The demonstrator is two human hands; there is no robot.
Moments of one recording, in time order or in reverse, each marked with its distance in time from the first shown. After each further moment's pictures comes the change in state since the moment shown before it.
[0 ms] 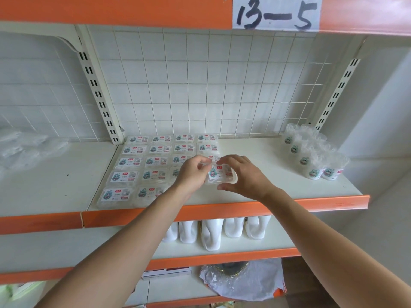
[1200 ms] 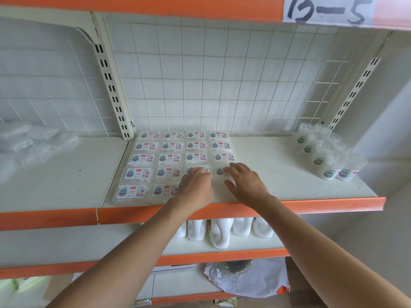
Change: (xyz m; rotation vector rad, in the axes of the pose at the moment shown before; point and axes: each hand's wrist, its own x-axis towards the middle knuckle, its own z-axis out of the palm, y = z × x) left_hand -0.017 -0.031 -0.027 0.966 -0.125 0.270; right_hand 0.012 -0.022 0.051 -0.306 -0.129 0.232
